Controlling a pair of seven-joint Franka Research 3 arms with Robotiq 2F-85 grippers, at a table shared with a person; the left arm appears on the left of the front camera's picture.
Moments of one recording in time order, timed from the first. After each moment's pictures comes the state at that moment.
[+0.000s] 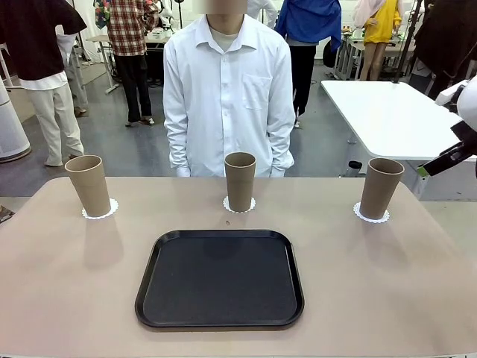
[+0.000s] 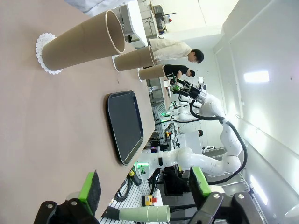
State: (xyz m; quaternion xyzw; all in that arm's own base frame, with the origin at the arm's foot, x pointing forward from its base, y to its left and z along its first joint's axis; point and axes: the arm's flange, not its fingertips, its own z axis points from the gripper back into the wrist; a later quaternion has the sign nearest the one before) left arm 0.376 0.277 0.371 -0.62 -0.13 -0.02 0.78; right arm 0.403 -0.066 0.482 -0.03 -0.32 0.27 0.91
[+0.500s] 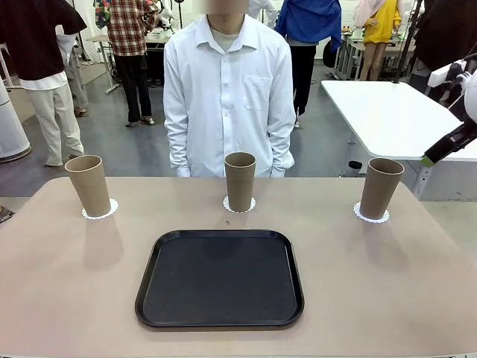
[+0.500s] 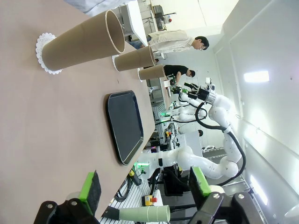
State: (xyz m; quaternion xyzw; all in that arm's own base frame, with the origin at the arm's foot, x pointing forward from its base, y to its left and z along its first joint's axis) left arm 0.376 0.277 0.371 -0.62 -0.13 -0.02 0.78; right arm 0.384 -0.033 0.539 -0.06 -0.27 0.25 0.93
